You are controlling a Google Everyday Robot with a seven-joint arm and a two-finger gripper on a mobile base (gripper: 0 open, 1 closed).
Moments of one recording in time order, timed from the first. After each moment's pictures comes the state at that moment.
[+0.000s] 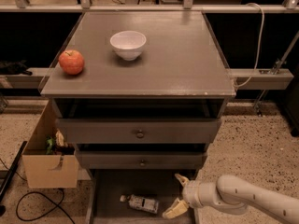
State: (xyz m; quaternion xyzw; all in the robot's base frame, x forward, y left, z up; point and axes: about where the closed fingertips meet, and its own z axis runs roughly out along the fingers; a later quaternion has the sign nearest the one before) arm 0.449 -0.088 0.377 -0.47 0.76 0.30 0.34
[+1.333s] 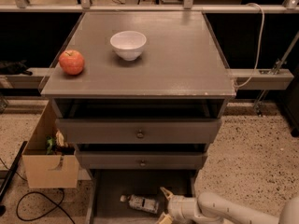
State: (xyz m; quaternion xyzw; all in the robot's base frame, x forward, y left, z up) arm 0.441 -0.036 0.242 -0.50 0.72 0.32 0.37
